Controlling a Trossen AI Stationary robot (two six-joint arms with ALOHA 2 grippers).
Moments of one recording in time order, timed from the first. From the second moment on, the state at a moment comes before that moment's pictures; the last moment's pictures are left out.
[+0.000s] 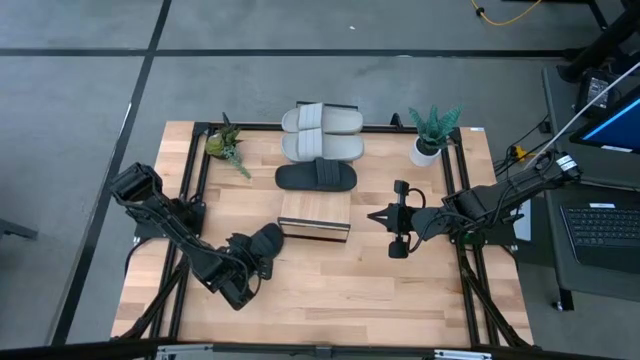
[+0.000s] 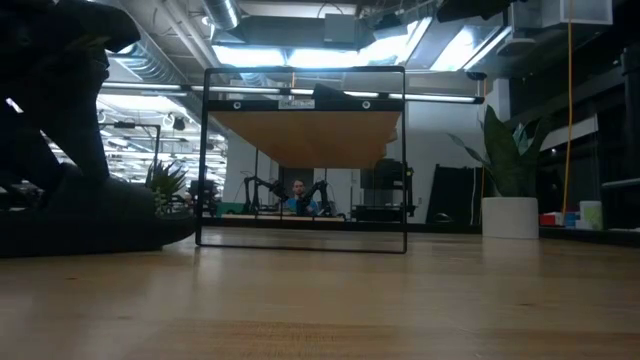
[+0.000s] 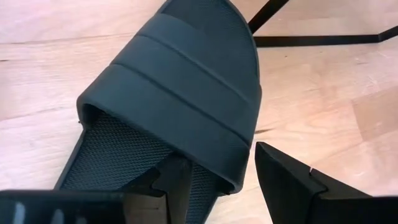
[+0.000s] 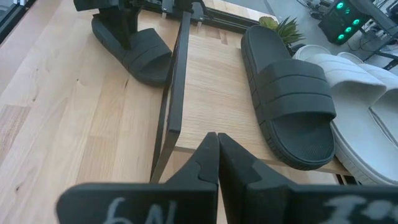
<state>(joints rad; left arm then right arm) -0.75 1.61 0.90 -0.76 -0.62 -2.15 0.42 1.14 0.96 -0.43 0.56 0.04</state>
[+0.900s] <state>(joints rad) -0.83 1.61 0.73 -0.46 -0.77 -2.16 0.47 1.14 0.96 -0.45 0.56 0.07</state>
